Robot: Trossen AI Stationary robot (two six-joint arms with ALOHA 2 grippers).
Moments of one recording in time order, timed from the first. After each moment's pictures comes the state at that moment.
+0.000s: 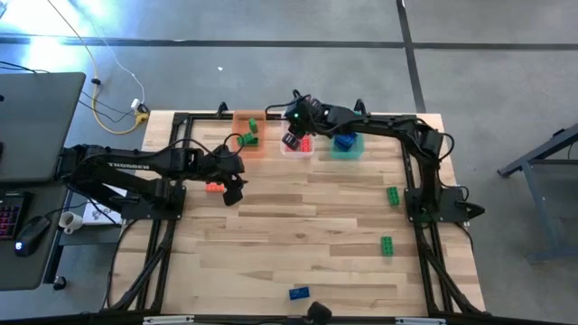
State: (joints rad) left arm 0.19 1.08 0.76 -0.58 -0.19 -0.20; right arm -0.39 1.97 1.63 -0.51 0.28 0.06
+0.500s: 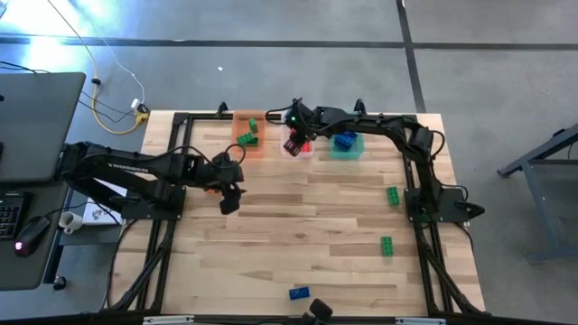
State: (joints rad) left arm 0.09 1.08 0.76 -0.62 -0.19 -0.24; right arm -0.44 2.06 1.63 -0.58 0.12 0.14
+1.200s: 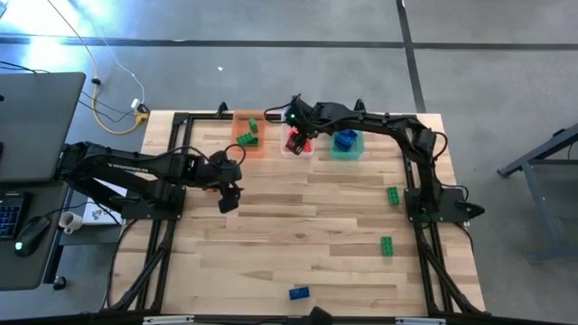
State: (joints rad) left arm 0.09 1.08 0.76 -0.67 -0.24 -0.24; right arm -0.40 2.03 1.73 -0.76 0.17 0.10
